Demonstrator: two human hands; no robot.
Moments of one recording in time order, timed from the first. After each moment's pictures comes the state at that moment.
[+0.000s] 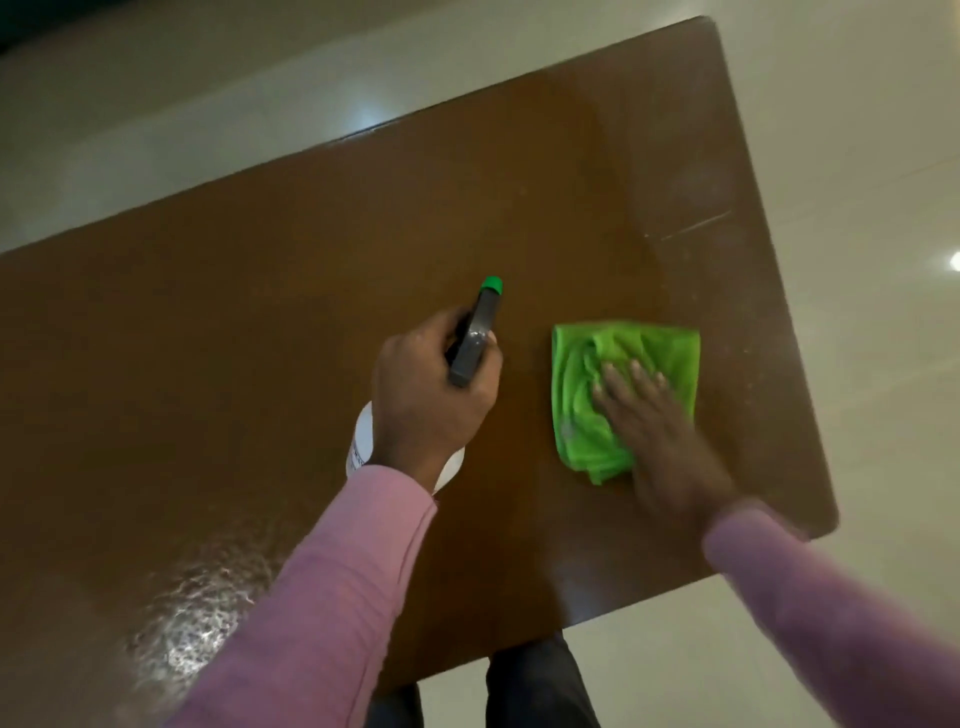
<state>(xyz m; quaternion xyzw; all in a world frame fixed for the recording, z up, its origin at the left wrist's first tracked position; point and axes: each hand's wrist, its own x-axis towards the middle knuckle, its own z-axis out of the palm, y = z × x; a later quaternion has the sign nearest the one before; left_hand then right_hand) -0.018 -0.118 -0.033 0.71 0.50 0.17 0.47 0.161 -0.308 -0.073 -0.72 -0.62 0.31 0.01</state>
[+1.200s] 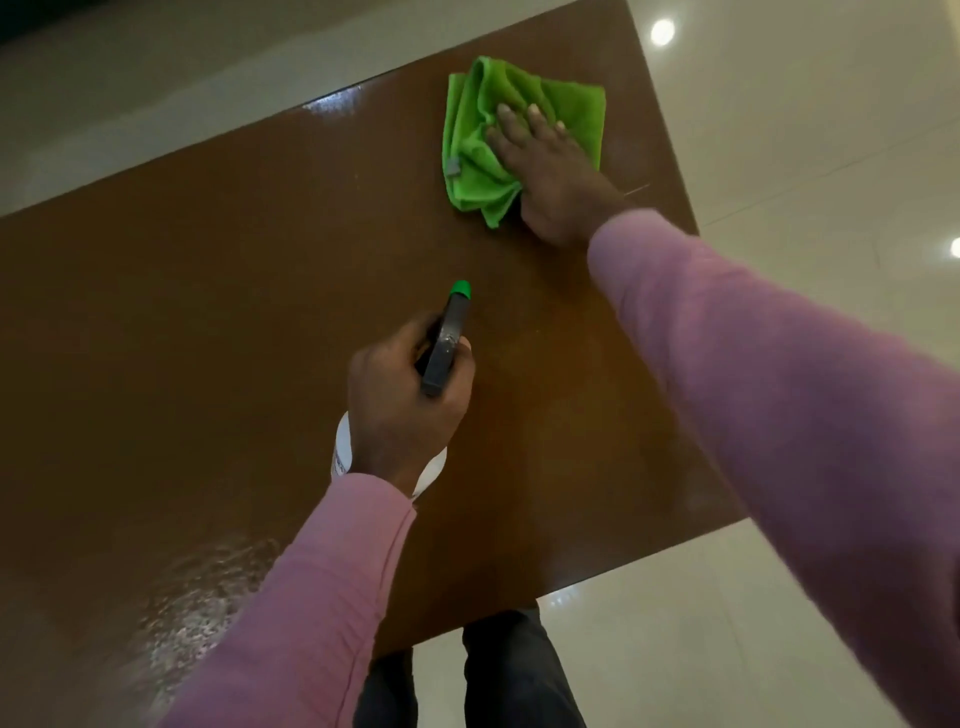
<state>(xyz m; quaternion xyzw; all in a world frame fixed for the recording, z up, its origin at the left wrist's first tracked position) 0.016 -0.176 -0.036 0.72 0.49 0.18 0.46 0.259 -0.112 -0.099 -0.74 -0.63 0.23 -0.02</state>
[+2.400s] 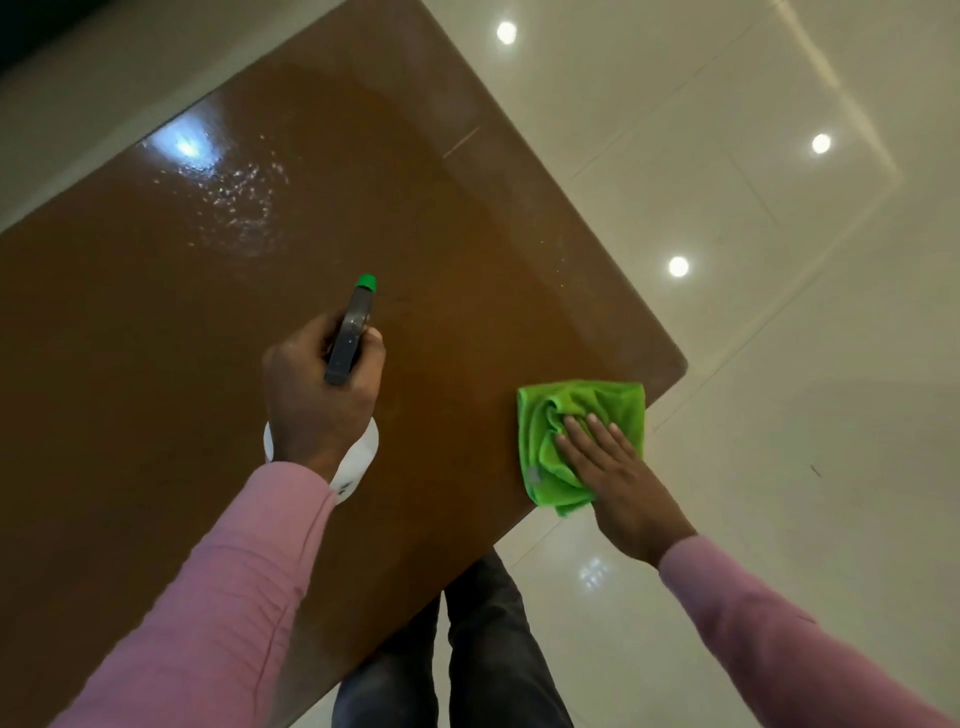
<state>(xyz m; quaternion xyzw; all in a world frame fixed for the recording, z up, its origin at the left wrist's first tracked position) 0.003 -0.199 -0.028 0.77 0.42 0.16 0.46 0.118 -0.514 -0.082 -0.81 -0.50 0.30 0.03</state>
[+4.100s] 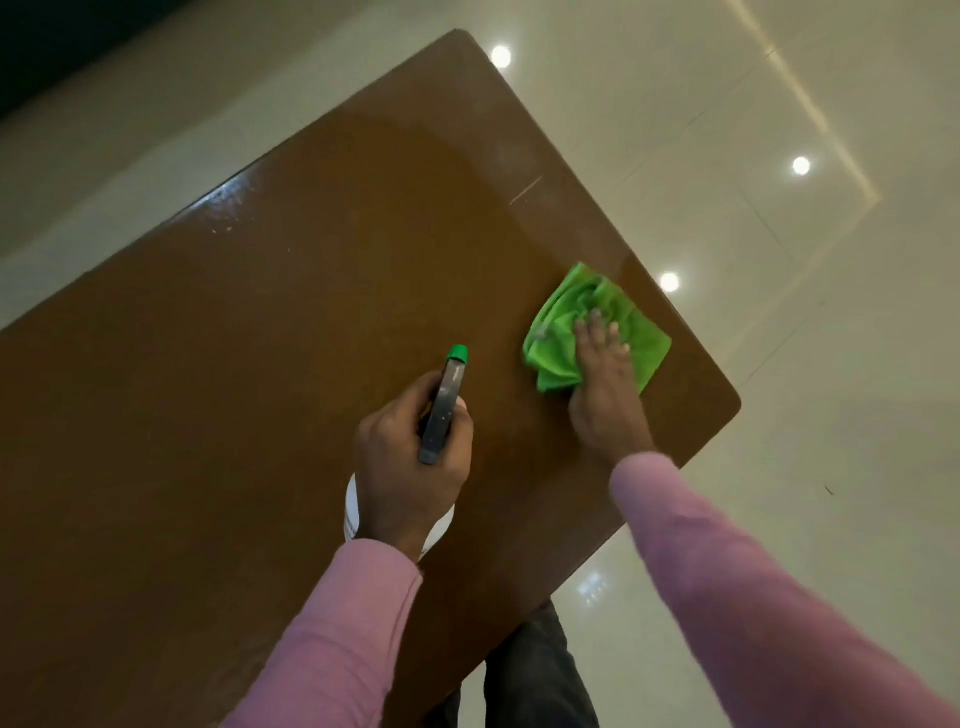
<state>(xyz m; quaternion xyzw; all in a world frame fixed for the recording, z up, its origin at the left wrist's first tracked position) -0.016 -0.189 -0.031 0.75 0.37 0.16 0.52 0.146 -0.338 -0.090 -0.93 -0.28 0.23 0.11</state>
